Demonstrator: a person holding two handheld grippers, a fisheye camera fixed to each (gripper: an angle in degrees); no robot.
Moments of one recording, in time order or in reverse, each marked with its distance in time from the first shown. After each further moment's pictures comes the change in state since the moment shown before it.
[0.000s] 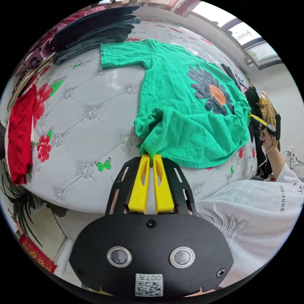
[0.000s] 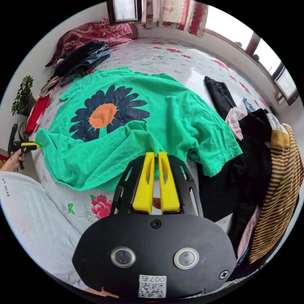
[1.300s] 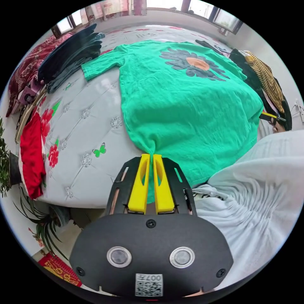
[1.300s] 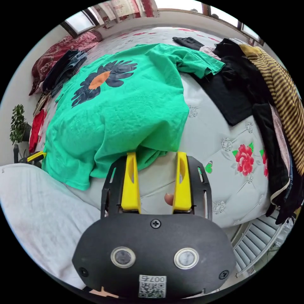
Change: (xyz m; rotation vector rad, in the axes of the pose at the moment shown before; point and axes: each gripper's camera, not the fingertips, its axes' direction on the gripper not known) left arm 0.048 0.014 0.035 0.011 -0.217 0.257; right arm -0.043 0.186 0.005 -0.182 0.040 0.280
